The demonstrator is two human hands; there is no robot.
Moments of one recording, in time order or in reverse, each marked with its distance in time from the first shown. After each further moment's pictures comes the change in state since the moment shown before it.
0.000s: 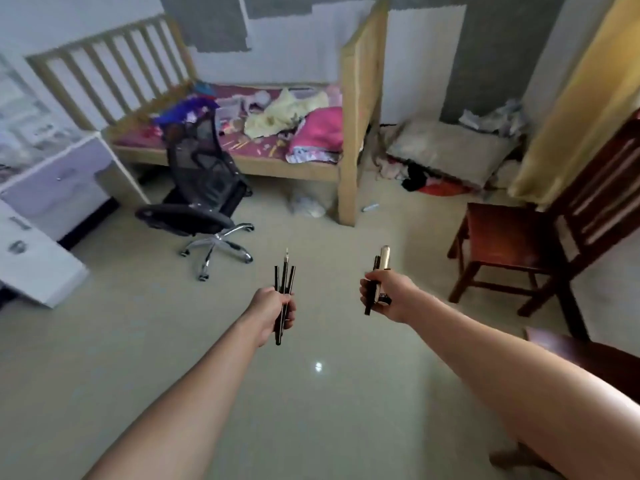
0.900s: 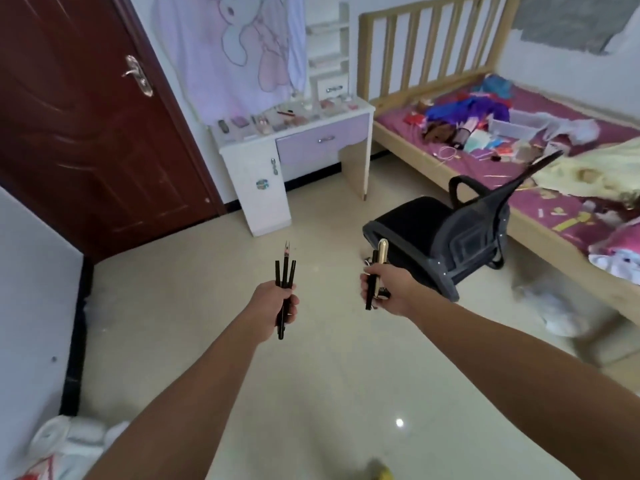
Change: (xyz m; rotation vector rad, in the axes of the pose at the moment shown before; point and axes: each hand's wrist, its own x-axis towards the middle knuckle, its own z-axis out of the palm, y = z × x) left_hand 0.218 0.084 -0.574 -0.543 0.692 -0.092; right_hand 0.259 -0.013 0.734 -0.574 -0.615 0.185
